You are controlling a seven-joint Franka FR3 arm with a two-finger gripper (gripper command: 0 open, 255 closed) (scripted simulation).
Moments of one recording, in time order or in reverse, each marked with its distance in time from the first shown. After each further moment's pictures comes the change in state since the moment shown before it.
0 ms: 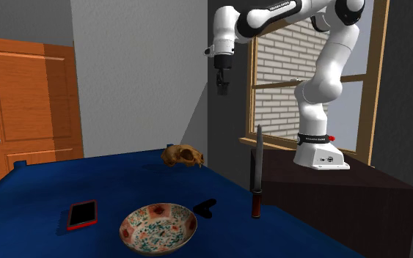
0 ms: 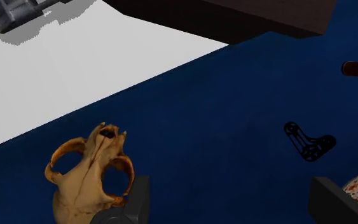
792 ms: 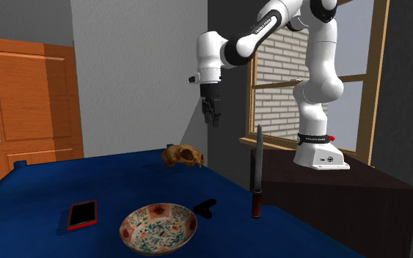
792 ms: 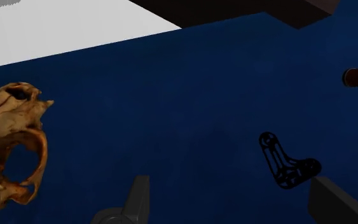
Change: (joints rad) arm 0.078 0.373 0.087 0.062 -0.015 0.235 -0.023
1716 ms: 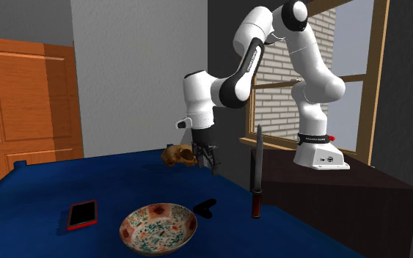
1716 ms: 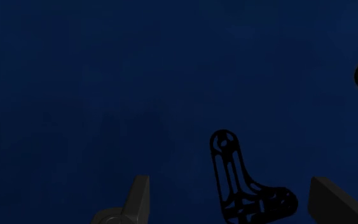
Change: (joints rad) arm 0.114 0.474 0.060 0.189 -0.122 0.185 0.022
